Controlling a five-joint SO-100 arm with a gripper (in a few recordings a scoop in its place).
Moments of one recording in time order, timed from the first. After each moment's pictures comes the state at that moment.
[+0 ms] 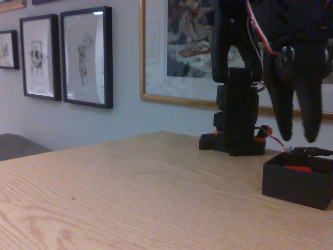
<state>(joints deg) 56.6 113.7 123.0 72.9 -5.5</state>
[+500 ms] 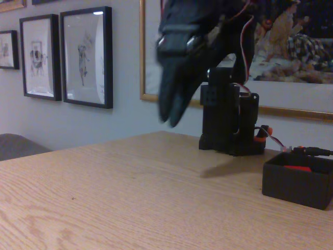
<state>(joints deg) 12.1 133.6 140.4 64.1 -0.6</state>
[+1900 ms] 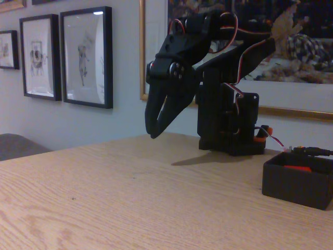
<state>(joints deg) 0.3 159.6 163.0 57.0 0.8</state>
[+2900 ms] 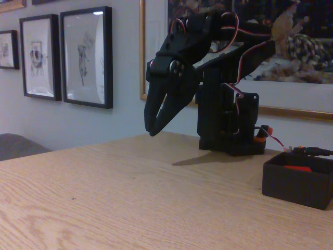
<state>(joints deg) 0.3 160.0 163.1 57.0 0.3</state>
